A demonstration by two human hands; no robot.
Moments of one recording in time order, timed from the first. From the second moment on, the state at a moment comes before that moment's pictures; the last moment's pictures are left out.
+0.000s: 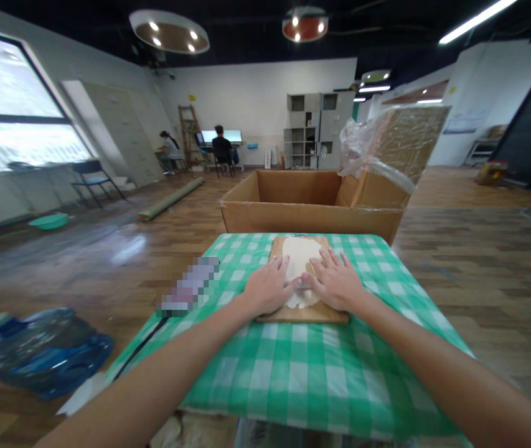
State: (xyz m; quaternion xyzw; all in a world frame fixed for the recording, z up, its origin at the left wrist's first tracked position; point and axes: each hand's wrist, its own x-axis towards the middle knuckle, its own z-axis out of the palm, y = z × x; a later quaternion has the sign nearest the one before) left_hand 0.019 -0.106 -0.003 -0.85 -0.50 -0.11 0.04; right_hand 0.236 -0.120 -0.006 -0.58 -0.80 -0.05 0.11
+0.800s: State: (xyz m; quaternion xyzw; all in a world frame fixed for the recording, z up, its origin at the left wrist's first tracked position) left_hand 0.047 0.000 -0.023 -0.84 -0.52 -0.14 0.08; right_hand 0.233 -0.018 -0.021 -0.59 -0.79 -0.09 0.14
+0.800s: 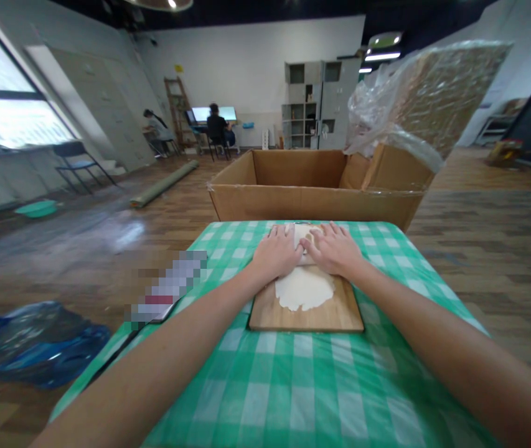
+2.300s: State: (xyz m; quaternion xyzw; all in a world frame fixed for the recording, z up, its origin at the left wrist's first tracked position) left_hand -0.005 -0.159 0.011 -0.89 -0.42 -0.17 -0.04; right_hand 0.256 -0.113 -0.006 -0.66 -0.72 -0.03 0.21
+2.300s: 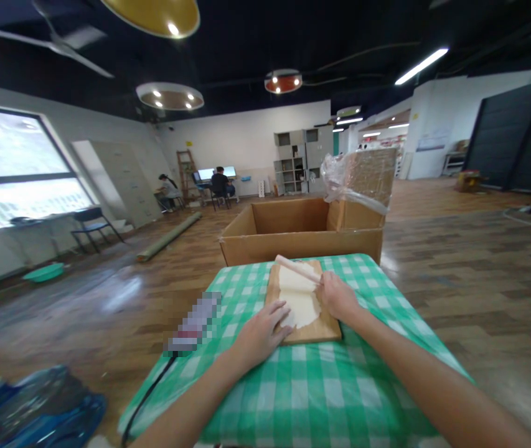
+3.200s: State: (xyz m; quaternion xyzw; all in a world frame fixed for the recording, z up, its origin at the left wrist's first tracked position) left_hand -0.008 -0.117 0.002 -0.95 -0.31 -0.05 0.09; right_hand 0.309 -0.079 -0.037 -0.62 -0.66 0.03 0.43
